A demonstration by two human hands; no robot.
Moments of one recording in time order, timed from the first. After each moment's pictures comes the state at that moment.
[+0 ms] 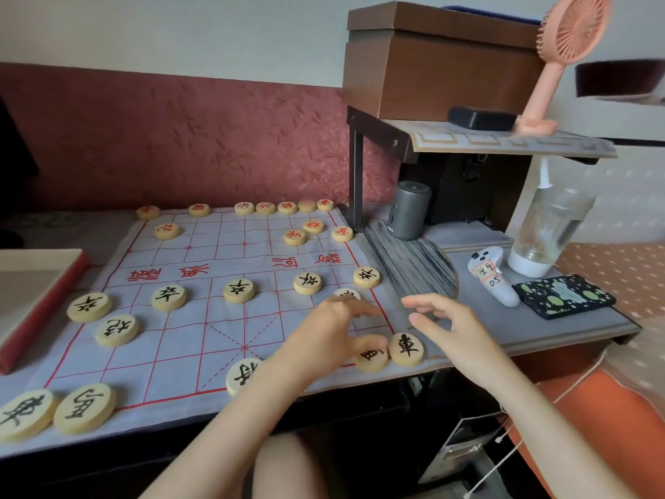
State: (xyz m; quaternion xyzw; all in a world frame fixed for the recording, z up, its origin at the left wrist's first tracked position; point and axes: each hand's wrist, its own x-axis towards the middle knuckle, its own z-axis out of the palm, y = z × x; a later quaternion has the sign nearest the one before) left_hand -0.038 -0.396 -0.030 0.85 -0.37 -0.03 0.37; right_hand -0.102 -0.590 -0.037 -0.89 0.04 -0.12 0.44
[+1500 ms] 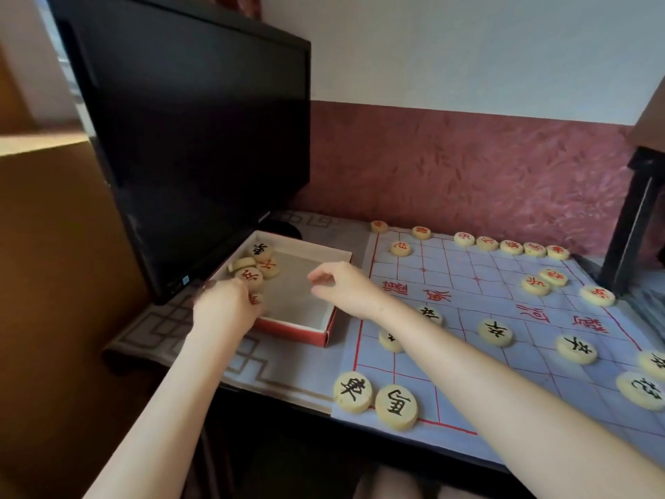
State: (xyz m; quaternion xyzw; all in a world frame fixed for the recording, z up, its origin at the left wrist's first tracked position) left_hand 0.013 0.023 -0.028 0.97 0.18 0.10 0.12; right_hand 0.085 -0.155 -0.019 -0.91 -0.27 0.05 0.33
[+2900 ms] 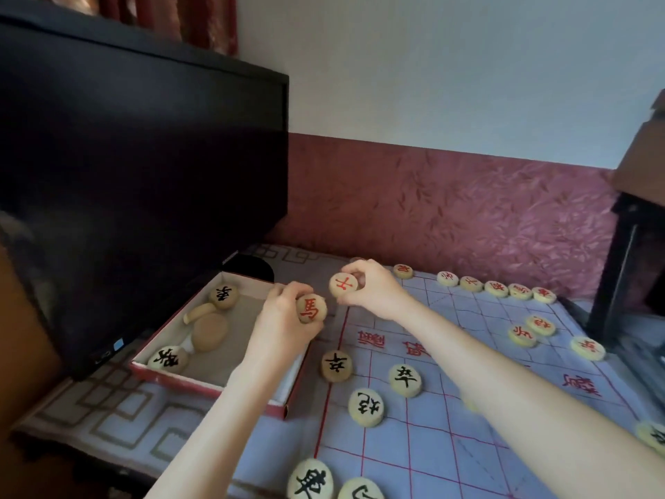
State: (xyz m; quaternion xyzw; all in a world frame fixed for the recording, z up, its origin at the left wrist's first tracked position) left_hand 0.082 -0.068 -0.017 0.90 0.03 0.24 0.38; right_hand 0.180 -0.217 0.011 -0.91 -0.21 -0.01 0.36
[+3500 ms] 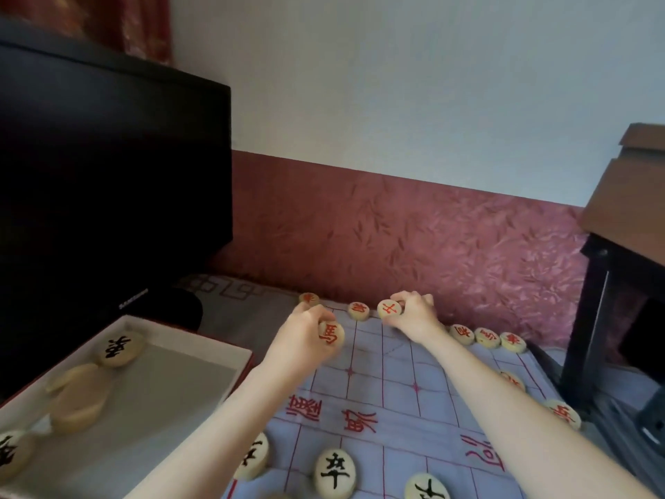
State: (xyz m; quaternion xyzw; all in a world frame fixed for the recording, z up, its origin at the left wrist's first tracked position) left_hand 0.200 -0.166 -0.010 0.91 -0.04 0.14 0.39; right_hand 0.303 -0.363 -0.009 -0.97 -0.02 -0.07 0.25
